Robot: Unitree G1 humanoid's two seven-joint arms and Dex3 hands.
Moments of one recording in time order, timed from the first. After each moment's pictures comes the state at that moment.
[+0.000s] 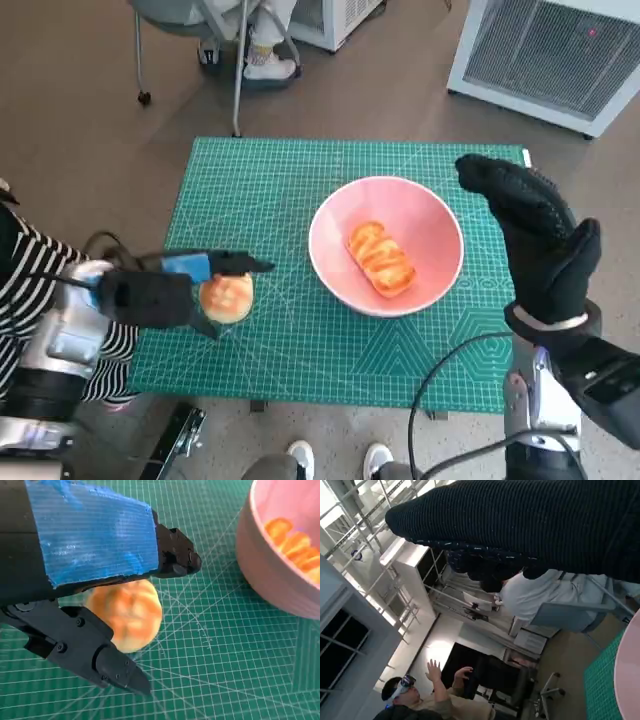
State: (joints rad) left arm -0.51 0.69 -0.24 0.46 0.27 -0.29 -0.74; right arm -0.34 -0.16 -0.12 0.00 0.33 -0.45 0.40
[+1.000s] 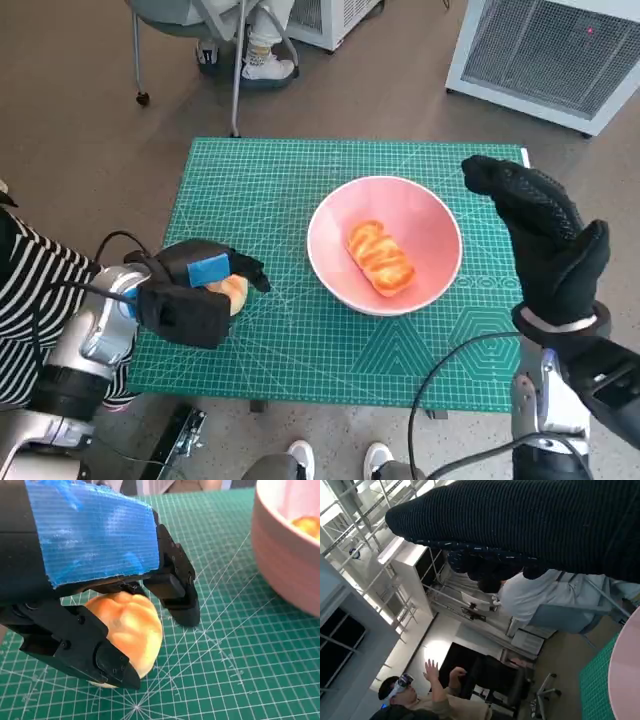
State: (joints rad) left arm -0.49 0.69 -0.26 0.36 0.46 -0.29 -0.54; right arm -0.33 -0.18 -0.13 -0.01 0.33 -0.44 0.41
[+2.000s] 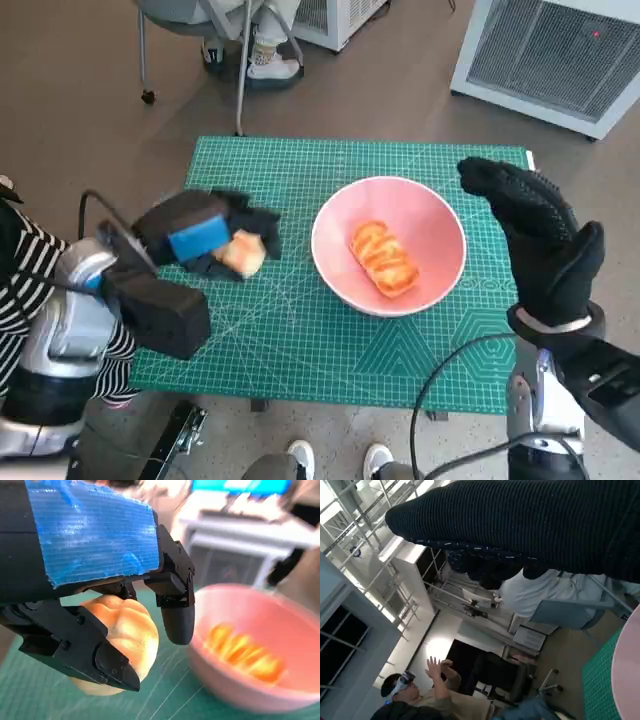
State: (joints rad) left arm -0.59 0.65 -0.14 0.02 0.32 -0.24 -0.56; right arm -0.33 -0.16 -0.12 -0.01 0.33 -0.45 0.41
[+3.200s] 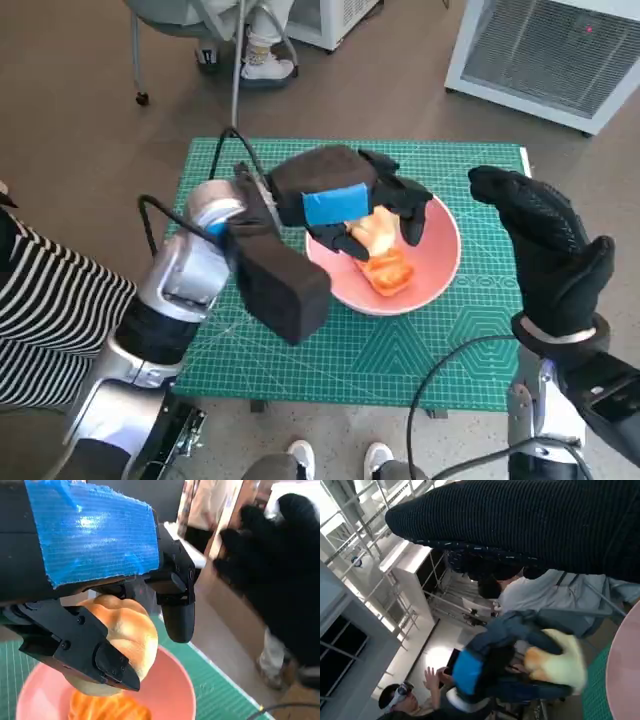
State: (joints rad) left arm -0.91 0.34 -0.37 0.28 0.36 -0.24 -0.59; right arm -0.29 -0.15 -0.15 -0.04 0.33 -0.48 0.38
